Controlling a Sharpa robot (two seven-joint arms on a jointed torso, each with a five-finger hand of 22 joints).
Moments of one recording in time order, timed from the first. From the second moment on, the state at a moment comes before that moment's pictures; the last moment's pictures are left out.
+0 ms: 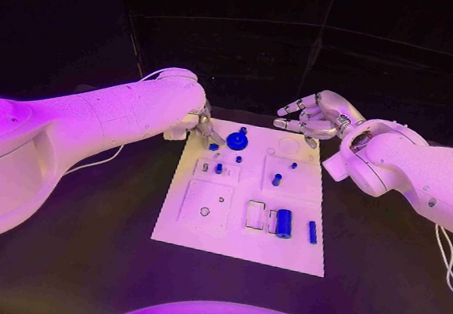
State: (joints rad) left arm 1.29 -0.31 -0.05 0.75 -1.11 0.30 -0.53; left_hand 1.16 0.03 -0.21 0.28 0.05 1.02 0.05 0.51 0.47 1.30 -0.02 1.17 0.96 1.47 -0.08 1.57 1.31 0.06 1.47 0.03 1.40 1.31; right arm 1.28 -0.75 -0.05 1.44 -0.84 -0.33 0.01; right_hand 1.33 -0.03 -0.01 0.16 0.31 0.88 0.18 0.12 0.07 1.29 0.09 1.26 1.22 1.46 0.01 1.50 1.31 0.12 1.21 0.11 1.19 0.82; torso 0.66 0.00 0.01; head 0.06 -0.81
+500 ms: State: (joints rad) left arm 1.28 -0.30 -0.04 0.74 -1.13 0.31 -0.54; left_hand 1.16 0.03 -0.22 0.28 0.05 1.02 0.04 0.53 0.48 1.30 -0.03 1.17 0.97 1.47 -0.08 1.57 1.31 0.06 1.47 0.03 1.41 1.31; right arm 1.28 -0.74 -0.05 1.44 -0.84 -0.33 0.00; right_hand 1.33 -0.03 -0.01 0.16 0.31 0.88 0.18 0.12 0.07 1.29 0.09 1.26 1.22 1.47 0.01 1.50 1.31 0.12 1.21 0.11 1.19 0.82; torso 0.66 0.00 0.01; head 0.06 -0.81
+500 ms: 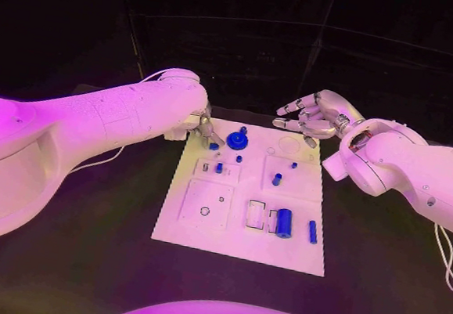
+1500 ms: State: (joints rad) left arm 1.27 -0.26 -0.04 0.70 -1.15 0.34 -0.56; left_hand 1.19 0.06 -0.23 0.28 0.05 1.02 0.03 0.58 0.51 1.32 -0.04 1.18 0.99 1.47 -0.09 1.57 1.31 0.06 1.47 0.02 1.42 1.31; right arm 1.28 -0.73 -0.05 1.43 -0.84 -0.32 0.00; right_hand 1.33 -0.03 -0.01 0.16 0.31 0.88 0.18 0.12 0.07 1.29 0.09 1.26 1.23 1.47 0.01 1.50 1.31 0.12 1.21 0.11 1.19 0.82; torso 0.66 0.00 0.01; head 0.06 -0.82
